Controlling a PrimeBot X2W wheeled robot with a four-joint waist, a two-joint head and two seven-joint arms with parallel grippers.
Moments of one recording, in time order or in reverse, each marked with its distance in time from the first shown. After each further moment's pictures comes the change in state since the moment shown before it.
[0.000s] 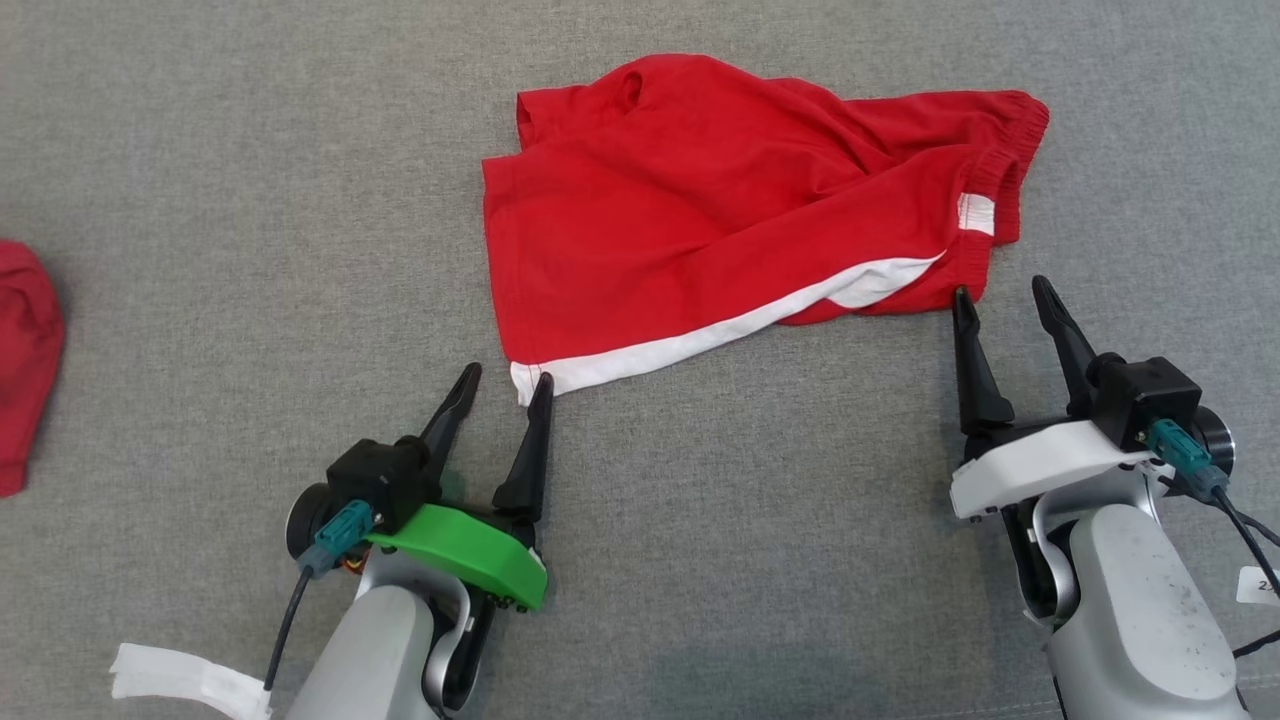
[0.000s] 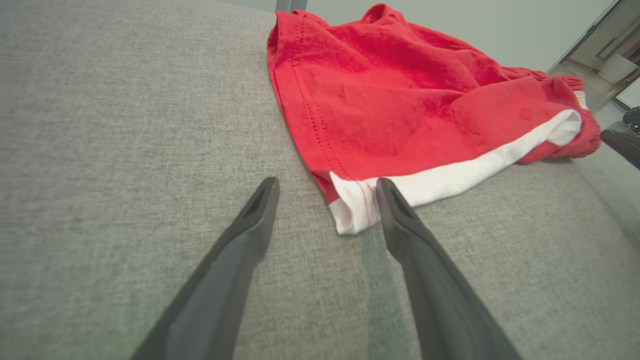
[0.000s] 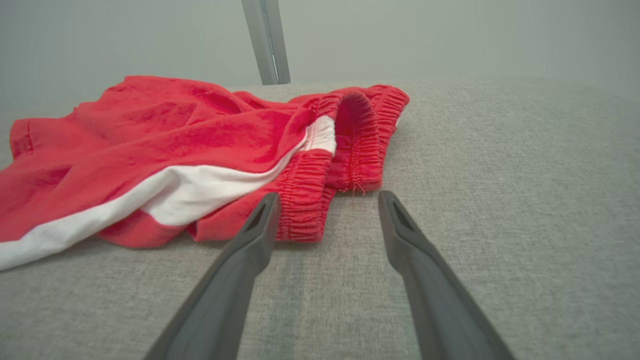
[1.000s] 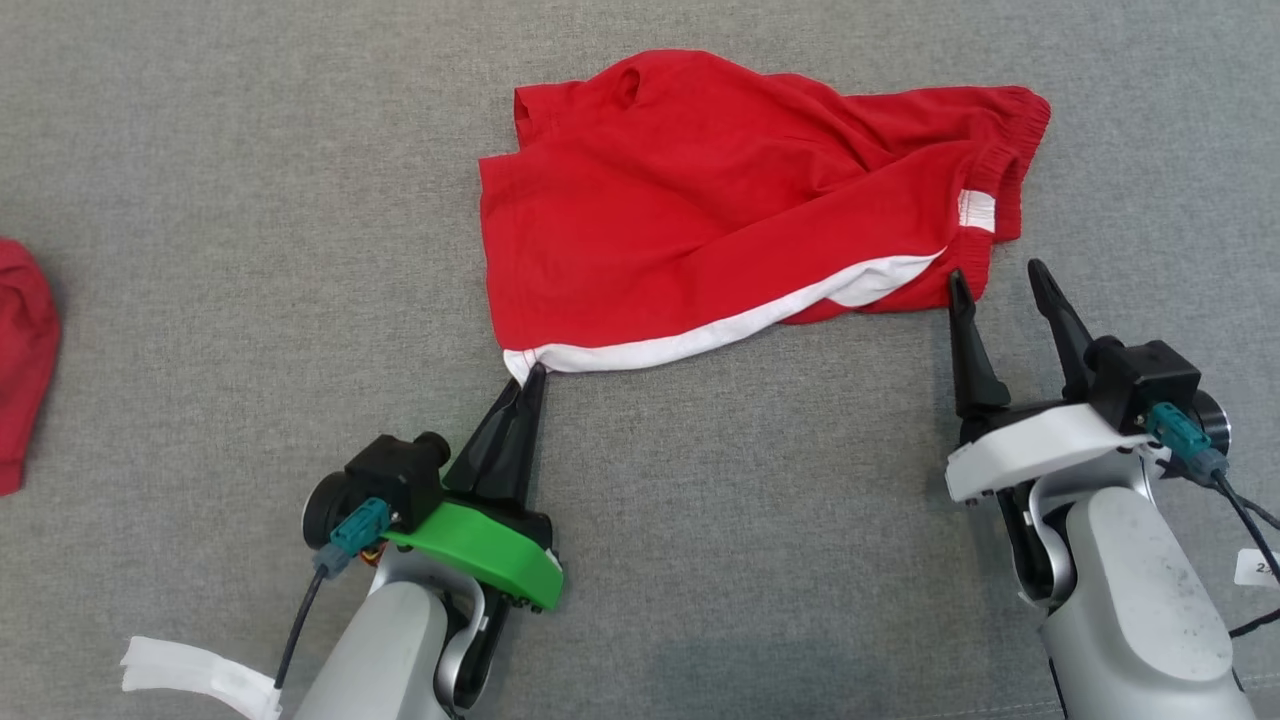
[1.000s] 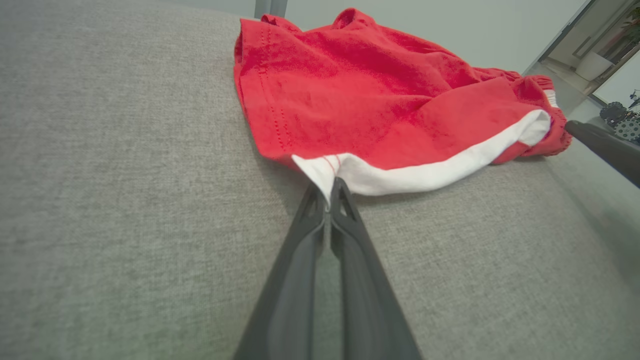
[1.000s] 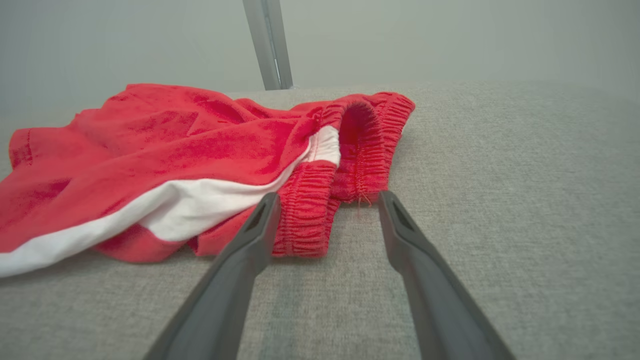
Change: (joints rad) left arm -0.002 0.004 -0.049 -0.025 -0.009 0.000 -0.001; right arm -0.016 0.000 0.007 0.007 0.005 0.000 0.000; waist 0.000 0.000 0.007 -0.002
